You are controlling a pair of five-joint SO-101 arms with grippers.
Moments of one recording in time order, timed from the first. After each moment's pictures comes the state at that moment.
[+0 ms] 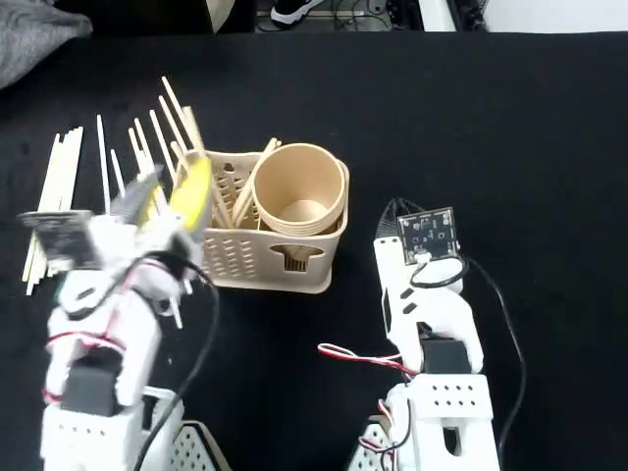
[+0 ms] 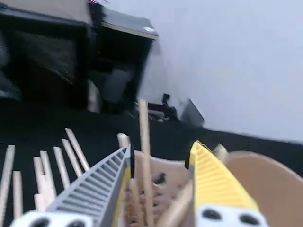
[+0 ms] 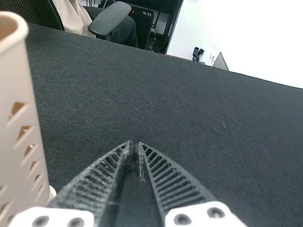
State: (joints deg) left arm 1.6 -84.7 66.2 32.5 14.2; right arm -0.4 -75.5 91.6 12.4 13.8
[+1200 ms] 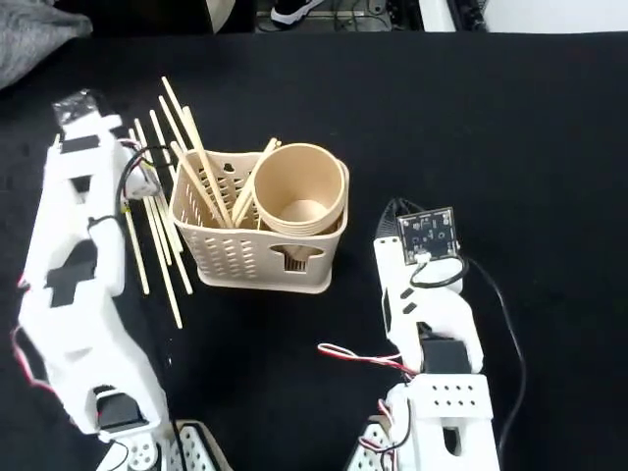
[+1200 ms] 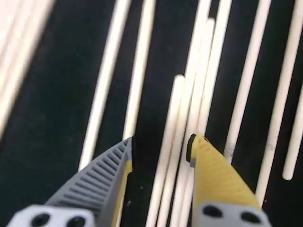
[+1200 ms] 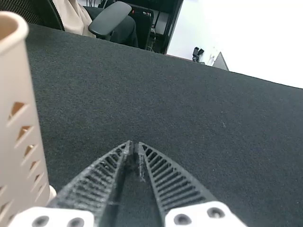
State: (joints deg) left arm -18.4 26.3 -2.8 60.7 15.4; right arm -0.4 -75.5 91.6 12.4 13.8
